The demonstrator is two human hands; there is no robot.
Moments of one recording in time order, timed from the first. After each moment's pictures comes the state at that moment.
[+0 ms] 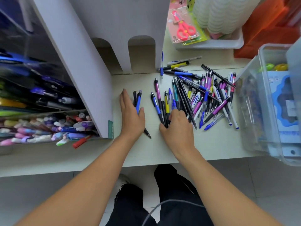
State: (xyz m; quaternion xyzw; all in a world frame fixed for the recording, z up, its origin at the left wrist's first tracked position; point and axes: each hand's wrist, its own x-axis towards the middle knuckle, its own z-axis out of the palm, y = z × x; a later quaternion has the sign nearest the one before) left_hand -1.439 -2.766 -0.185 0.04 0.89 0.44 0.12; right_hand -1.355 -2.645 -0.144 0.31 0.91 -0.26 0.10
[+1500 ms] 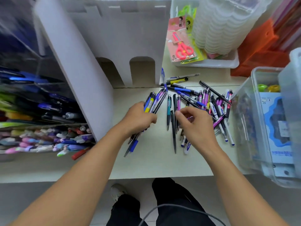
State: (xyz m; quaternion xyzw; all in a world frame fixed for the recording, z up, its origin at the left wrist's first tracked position) left_hand -1.478 -2.735 -0.105 -0.01 0.84 0.41 0.37; right_hand -1.375 -2.575 -0.104 0.26 0.85 -0.46 -0.02
